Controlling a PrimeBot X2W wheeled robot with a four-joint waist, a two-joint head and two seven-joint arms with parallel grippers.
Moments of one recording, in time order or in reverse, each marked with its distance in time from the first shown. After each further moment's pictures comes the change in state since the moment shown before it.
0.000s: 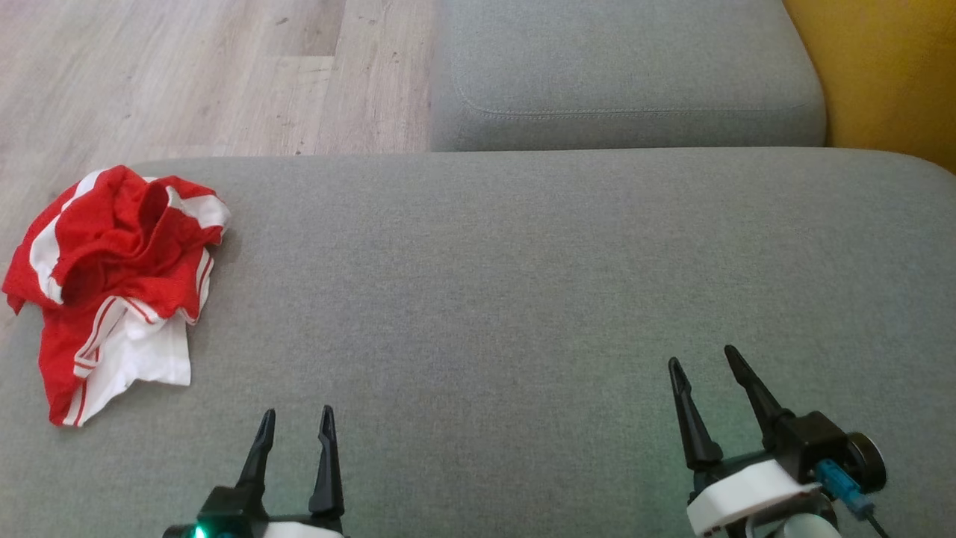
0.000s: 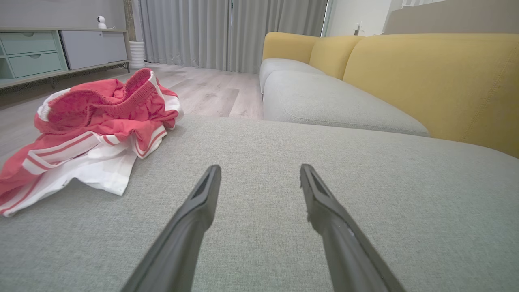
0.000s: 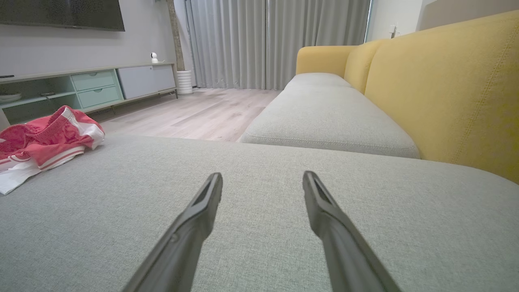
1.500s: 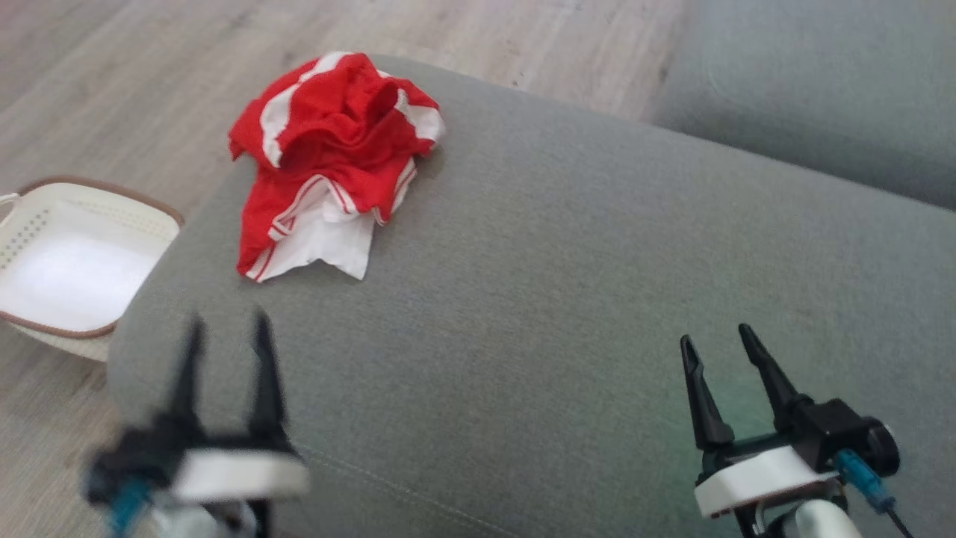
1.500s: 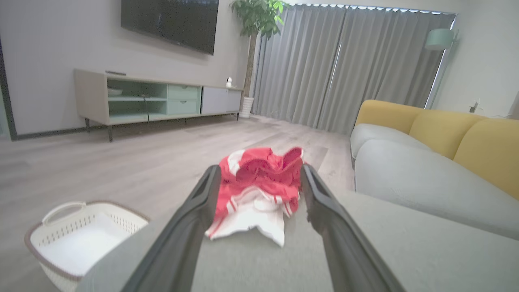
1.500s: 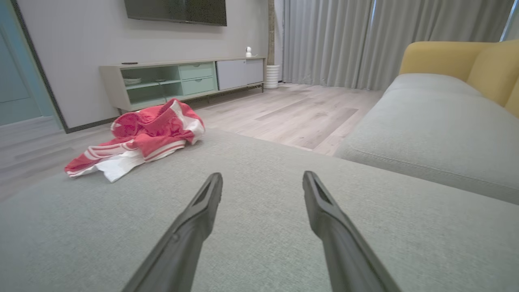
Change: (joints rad) left arm -0.049 0.061 0.043 -0.216 -0.092 0.011 0.013; right arm -0.007 0.000 -0.016 -0.055 0.028 0.000 0.000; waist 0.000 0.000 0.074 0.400
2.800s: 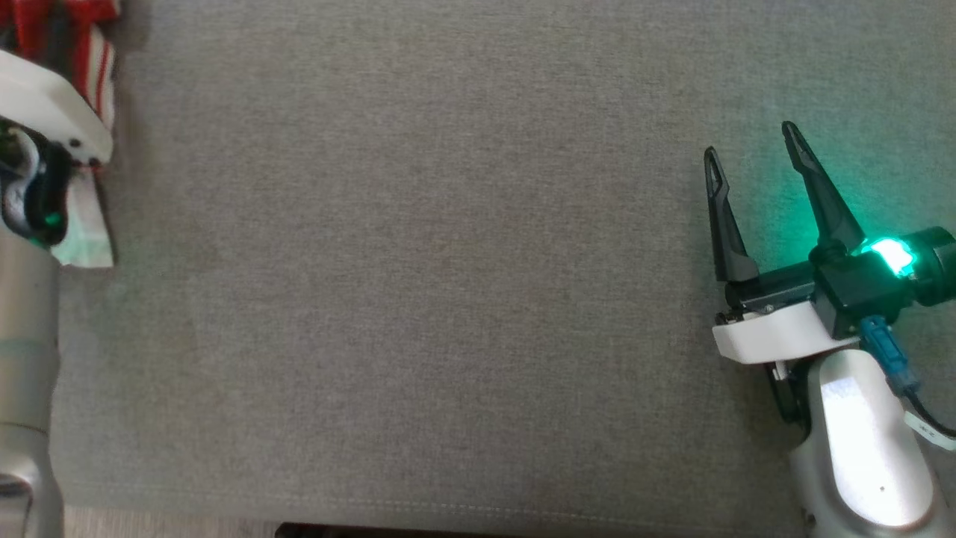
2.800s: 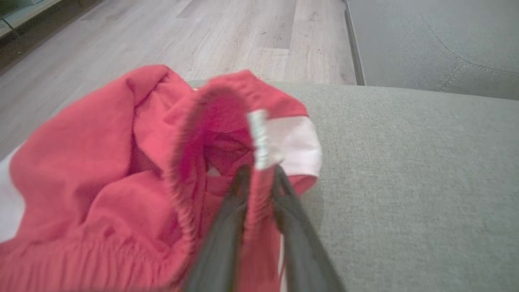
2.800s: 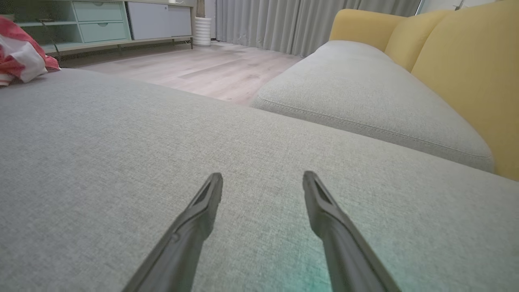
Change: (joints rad) left arm -0.941 0.262 0.025 0.638 -0.134 -0.148 0.455; right arm -0.284 -0.007 -0.048 -0.185 -0.259 0.000 0.046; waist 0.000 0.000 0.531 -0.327
